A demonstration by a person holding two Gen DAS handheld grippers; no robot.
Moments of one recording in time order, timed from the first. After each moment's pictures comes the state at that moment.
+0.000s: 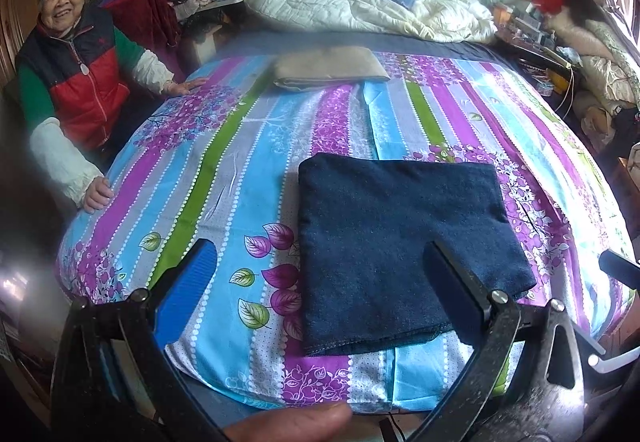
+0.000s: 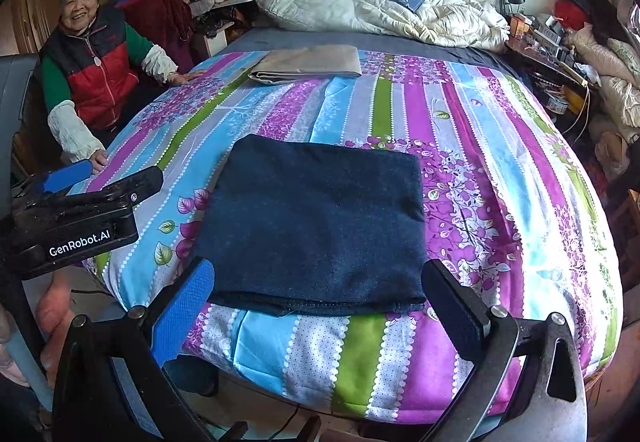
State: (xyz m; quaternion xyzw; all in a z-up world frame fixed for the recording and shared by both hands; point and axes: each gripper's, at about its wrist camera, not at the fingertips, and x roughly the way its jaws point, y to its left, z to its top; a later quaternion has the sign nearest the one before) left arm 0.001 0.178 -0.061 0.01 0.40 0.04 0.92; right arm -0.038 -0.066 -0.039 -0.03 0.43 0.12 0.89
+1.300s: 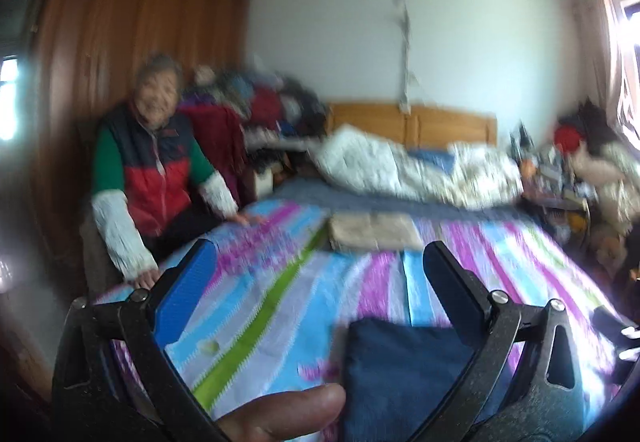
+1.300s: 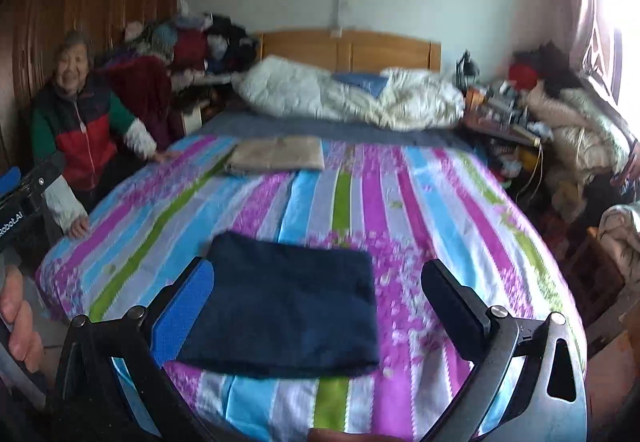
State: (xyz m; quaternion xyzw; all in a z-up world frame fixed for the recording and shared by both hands) left arm -0.068 0.235 0.024 -0.03 0.15 0.11 0.98; right arm -0.060 -0.058 0.030 -0.04 0.31 0.06 0.95
